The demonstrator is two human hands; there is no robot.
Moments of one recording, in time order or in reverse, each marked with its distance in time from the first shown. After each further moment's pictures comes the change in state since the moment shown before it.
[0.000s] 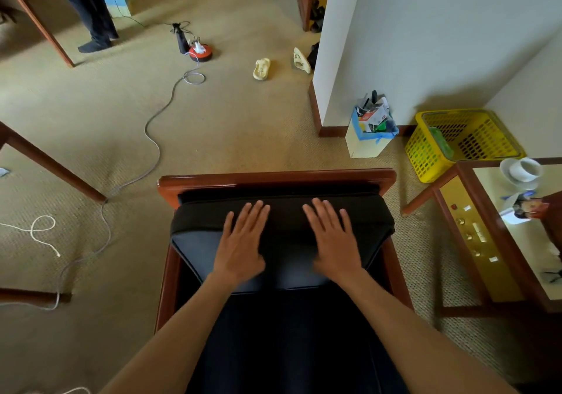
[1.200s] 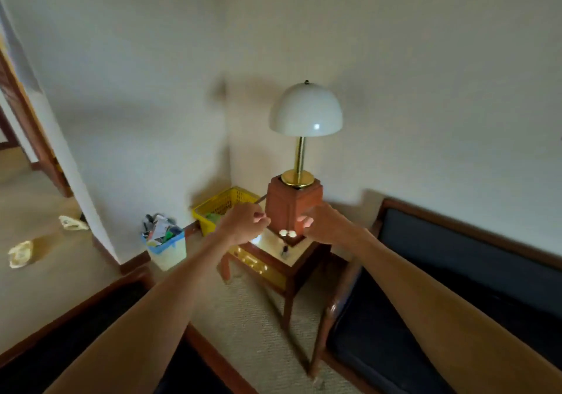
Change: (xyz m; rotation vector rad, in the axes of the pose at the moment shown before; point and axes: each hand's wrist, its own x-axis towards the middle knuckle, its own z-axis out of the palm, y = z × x) left_hand -0.101 0.523 -0.244 -0.344 -0.048 0.783; right_hand -0.460 0.238 -0.332 0.356 0.214 0.741
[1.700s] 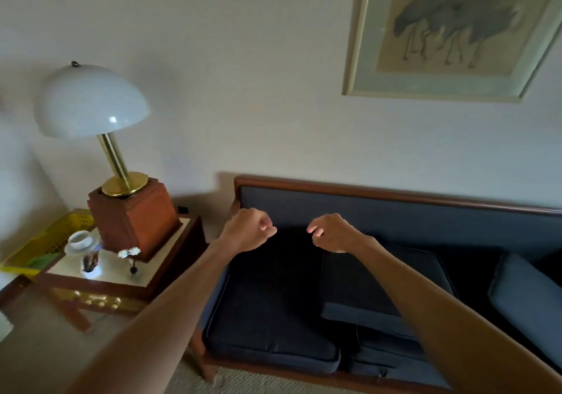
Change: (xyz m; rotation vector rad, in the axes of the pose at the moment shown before) left_hand 0.054 0.360 0.272 -0.051 -0.363 0.354; right_hand -0.264 0.371 -0.080 0.204 0.095 0.600
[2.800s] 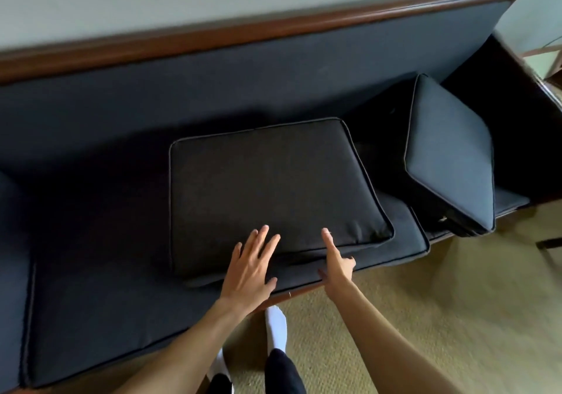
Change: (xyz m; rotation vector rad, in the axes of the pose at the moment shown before) left_hand 0.143 0.054 0.545 0.312 -0.530 0.449; right_hand 0.025 0.466 0.223 1.514 0.739 1.522
